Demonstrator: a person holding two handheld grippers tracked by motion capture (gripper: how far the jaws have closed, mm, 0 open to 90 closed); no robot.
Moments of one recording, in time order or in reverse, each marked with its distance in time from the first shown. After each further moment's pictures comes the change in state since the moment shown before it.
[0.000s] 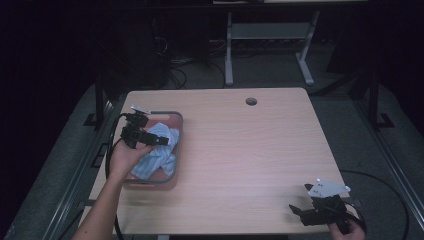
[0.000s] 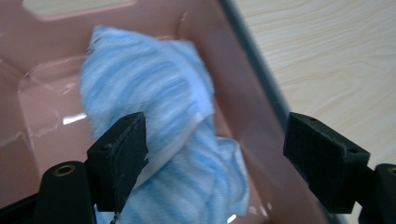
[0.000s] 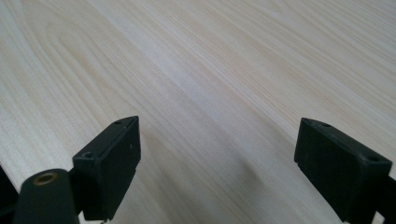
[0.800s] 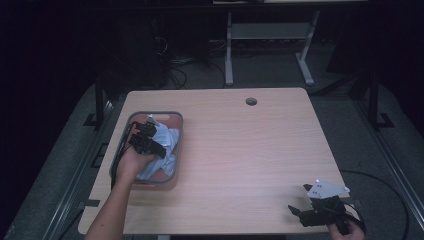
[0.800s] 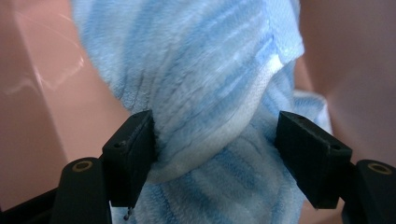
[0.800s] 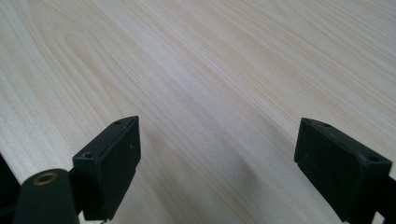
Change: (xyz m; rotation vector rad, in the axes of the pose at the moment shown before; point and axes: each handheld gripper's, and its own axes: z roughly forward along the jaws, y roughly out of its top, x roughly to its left) left arm 0.002 -0.009 0.053 0.310 0.200 0.034; right arm 0.003 0.001 0.000 -0.003 0.006 -0.007
